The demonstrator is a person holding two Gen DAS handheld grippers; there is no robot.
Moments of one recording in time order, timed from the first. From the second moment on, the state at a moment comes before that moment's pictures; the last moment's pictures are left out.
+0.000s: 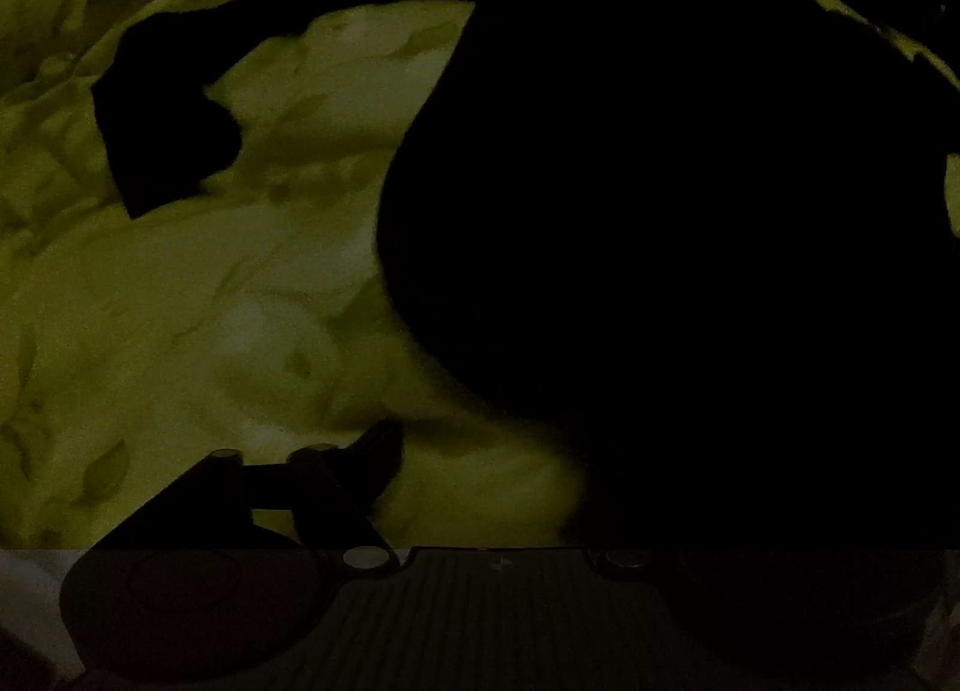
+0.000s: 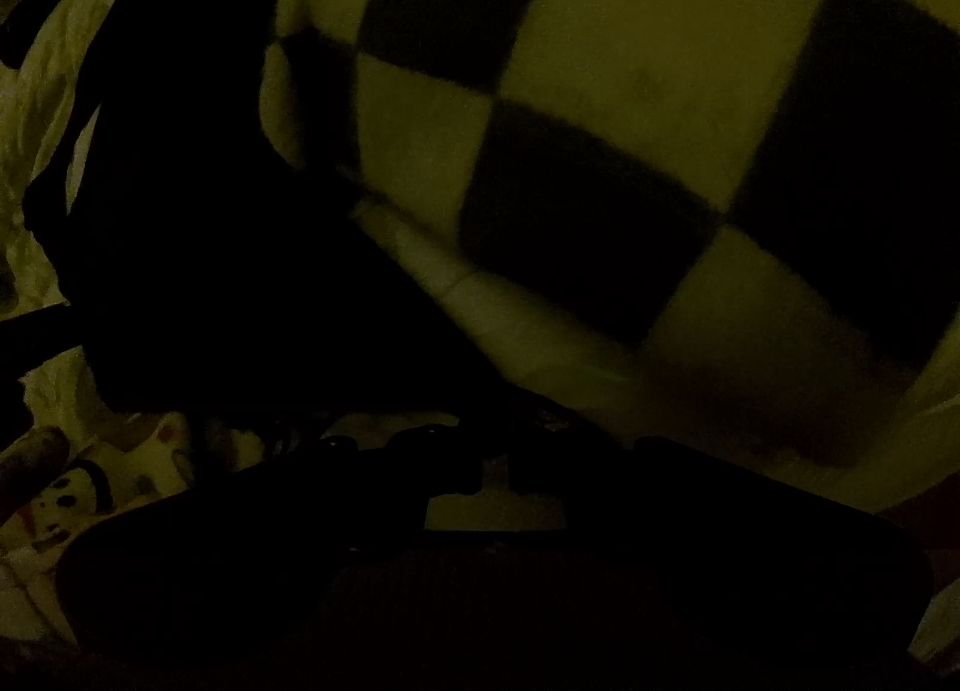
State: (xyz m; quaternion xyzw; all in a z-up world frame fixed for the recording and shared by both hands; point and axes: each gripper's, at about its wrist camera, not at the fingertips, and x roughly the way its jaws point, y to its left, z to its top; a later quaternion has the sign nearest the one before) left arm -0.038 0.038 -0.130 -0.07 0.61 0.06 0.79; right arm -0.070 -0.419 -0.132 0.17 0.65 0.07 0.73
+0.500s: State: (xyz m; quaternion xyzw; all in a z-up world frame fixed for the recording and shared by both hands) left arm -0.049 0.045 -0.101 -0.09 0.58 0.03 0.81; right arm -0.080 -0.443 -0.136 0.19 0.66 0.03 0.72
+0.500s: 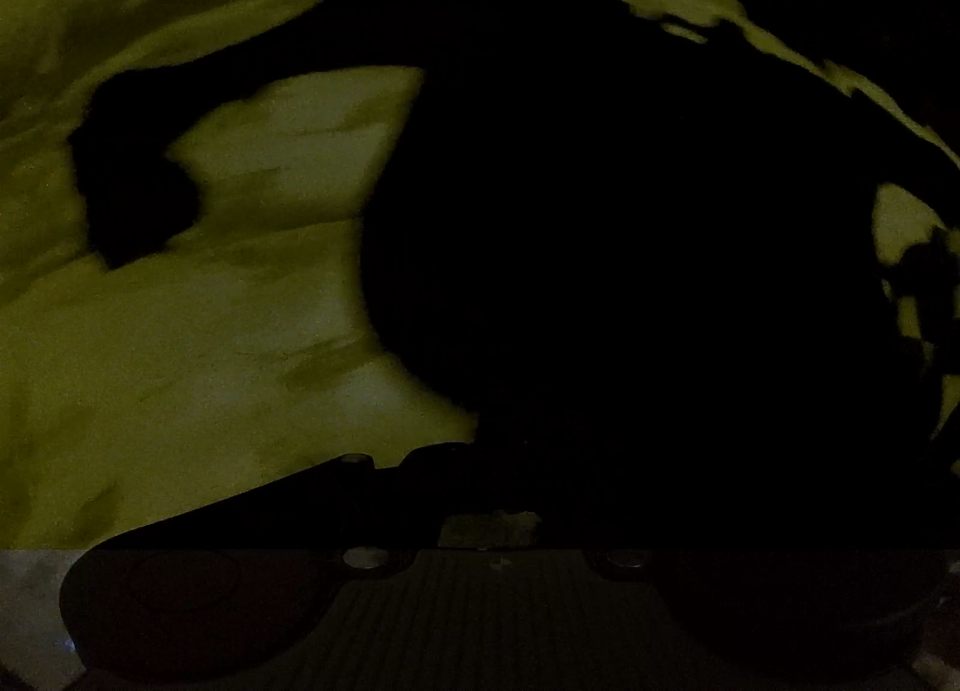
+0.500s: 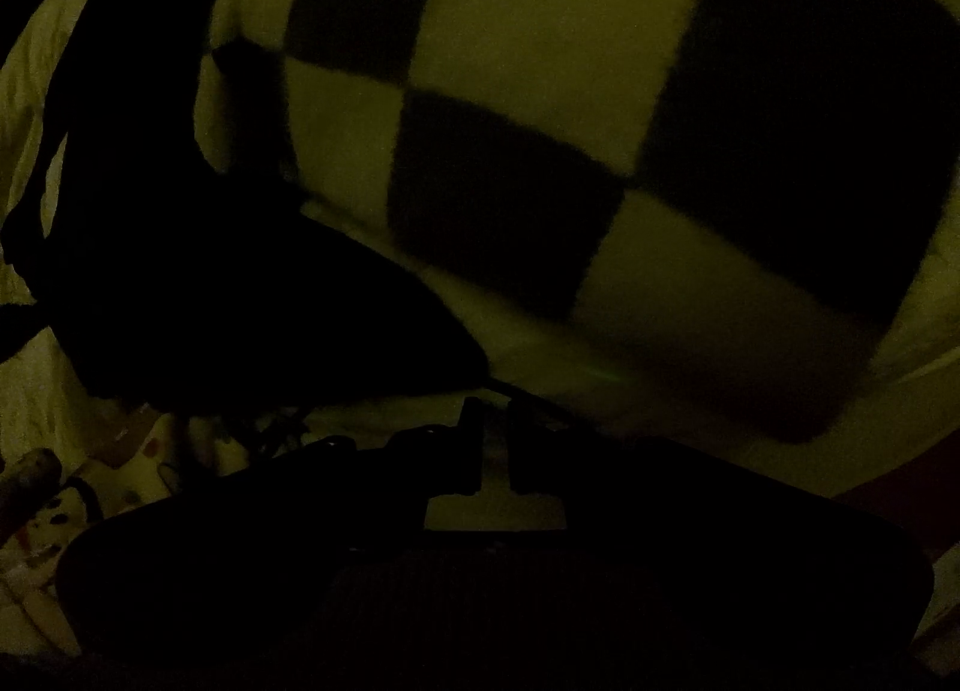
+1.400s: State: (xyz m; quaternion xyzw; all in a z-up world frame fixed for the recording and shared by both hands) left arm -0.046 0.001 -0.108 -0.09 0.59 -0.02 0.80; right arm -0.067 -0.439 -0.112 0.14 0.68 0.03 0.72
